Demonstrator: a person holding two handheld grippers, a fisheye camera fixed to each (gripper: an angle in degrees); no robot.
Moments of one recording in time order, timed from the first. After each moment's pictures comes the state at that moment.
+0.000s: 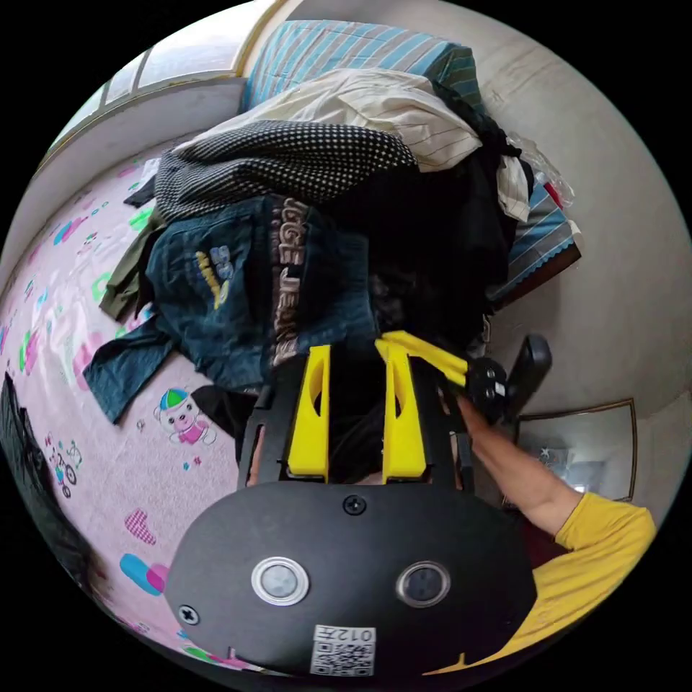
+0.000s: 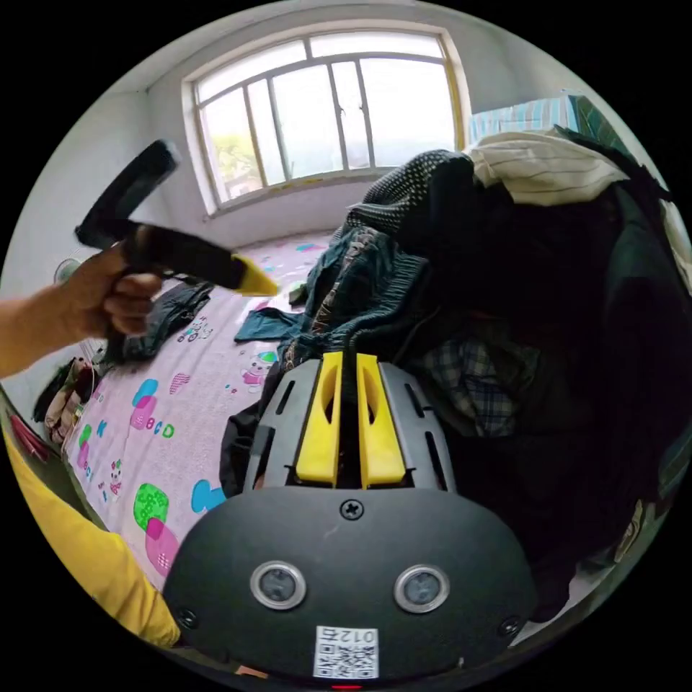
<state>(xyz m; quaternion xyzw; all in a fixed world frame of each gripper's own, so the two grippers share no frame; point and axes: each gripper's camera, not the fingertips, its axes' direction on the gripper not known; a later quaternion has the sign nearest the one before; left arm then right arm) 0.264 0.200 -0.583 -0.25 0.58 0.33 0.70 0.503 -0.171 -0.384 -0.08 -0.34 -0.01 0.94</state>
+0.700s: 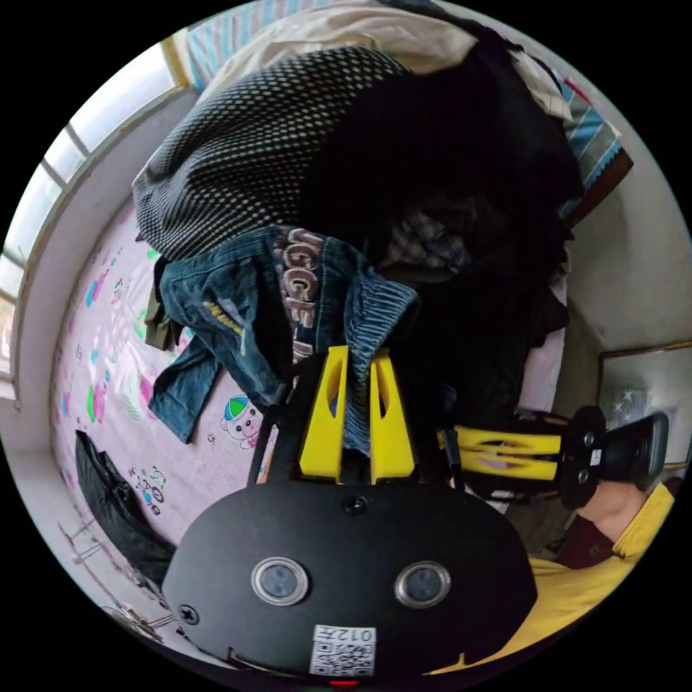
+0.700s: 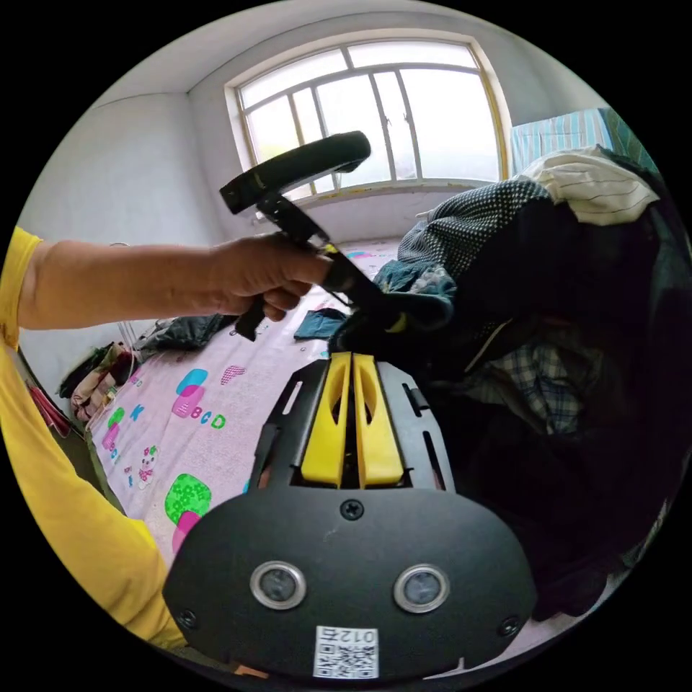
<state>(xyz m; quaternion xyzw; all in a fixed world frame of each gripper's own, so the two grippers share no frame) 0.318 0.232 -0.613 -0.20 0.45 0.48 0.73 0.450 -0.160 -0.518 -0.04 -0.39 -0.03 0.92</state>
